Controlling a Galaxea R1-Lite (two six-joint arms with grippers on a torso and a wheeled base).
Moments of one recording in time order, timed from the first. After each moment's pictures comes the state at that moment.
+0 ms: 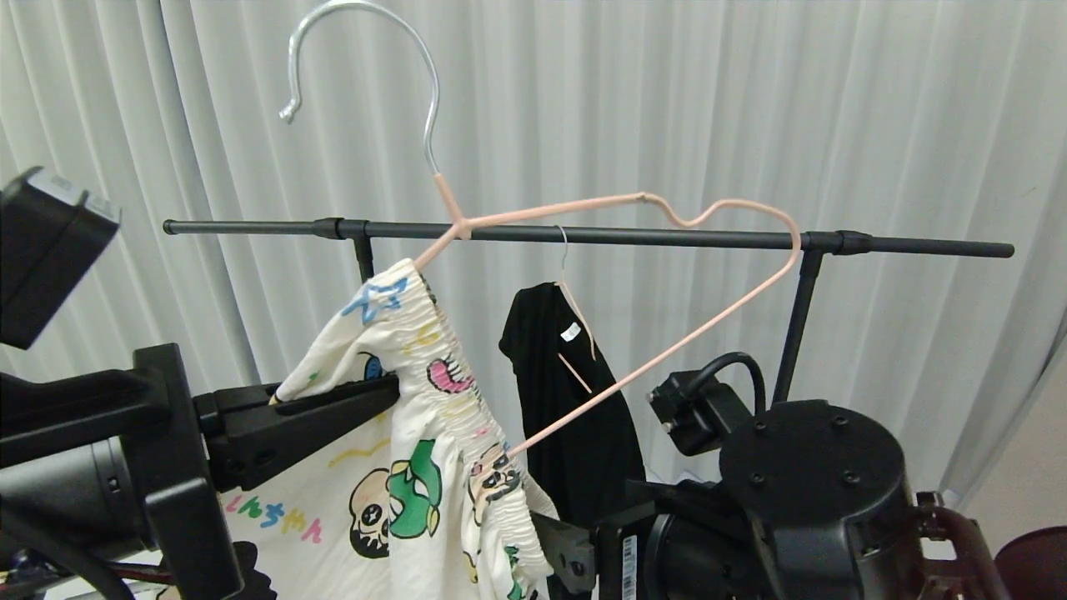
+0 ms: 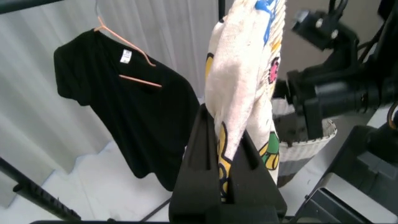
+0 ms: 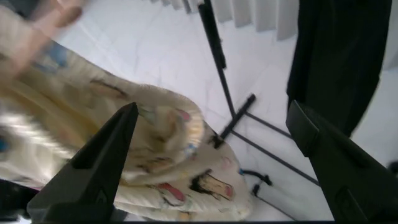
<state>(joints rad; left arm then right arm) -0.73 1.08 -0.74 -0.14 -0.10 0.01 1.20 1.68 -0.81 -0.40 -0.33 0.64</state>
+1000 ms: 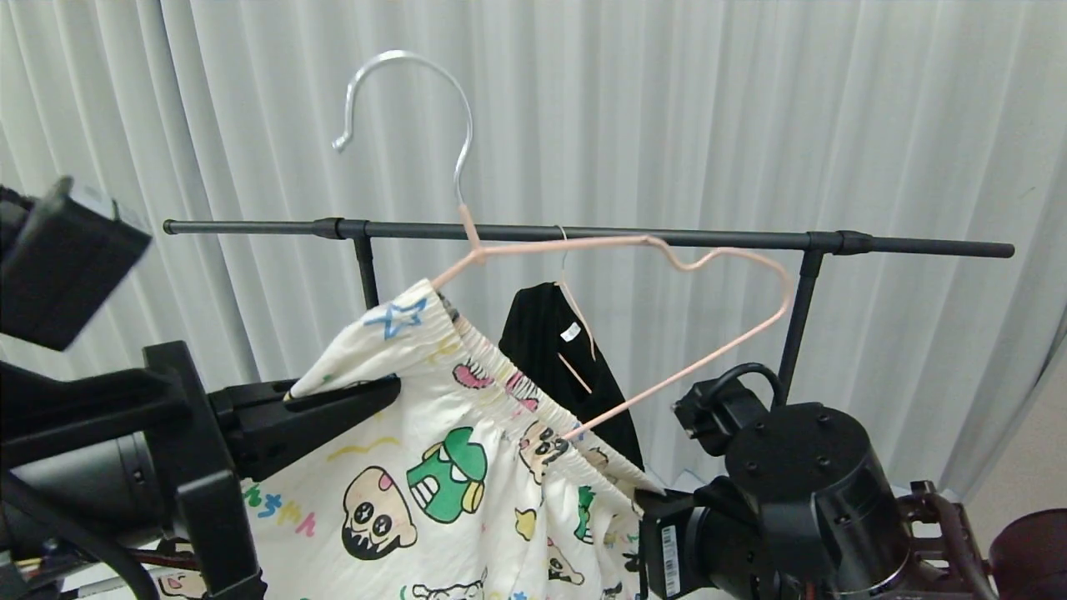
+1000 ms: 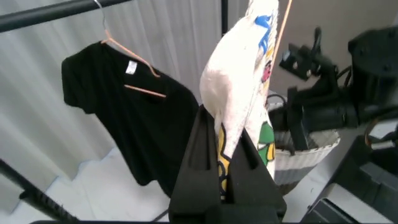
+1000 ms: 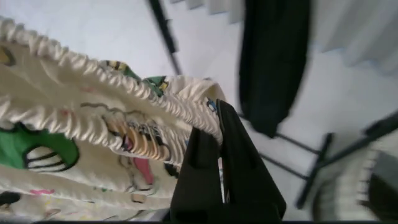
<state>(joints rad) -0.69 1.09 -0.72 -0.13 -0.09 0.07 1.10 1.67 -0.75 -0.31 -0.41 0.54</state>
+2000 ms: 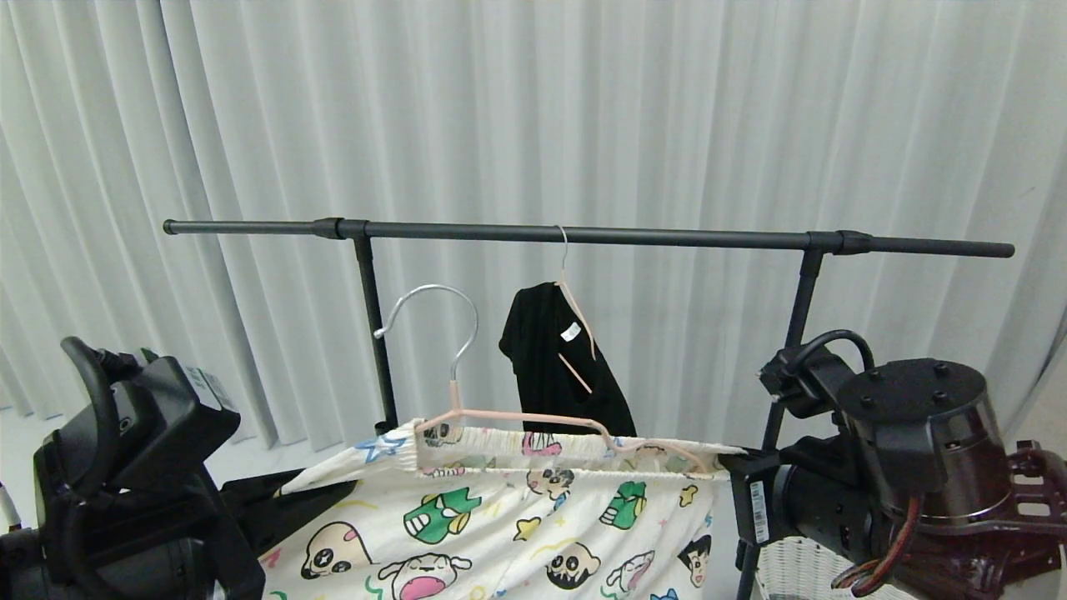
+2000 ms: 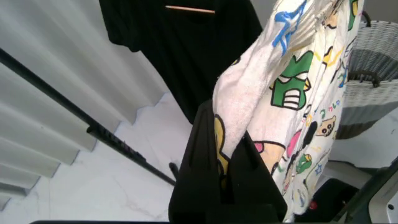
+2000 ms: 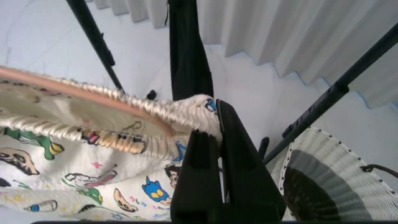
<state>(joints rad) -0.53 1.07 -0.50 -0.14 -0.09 0.28 0.92 1.54 -0.66 -0.32 -0.42 0.36</state>
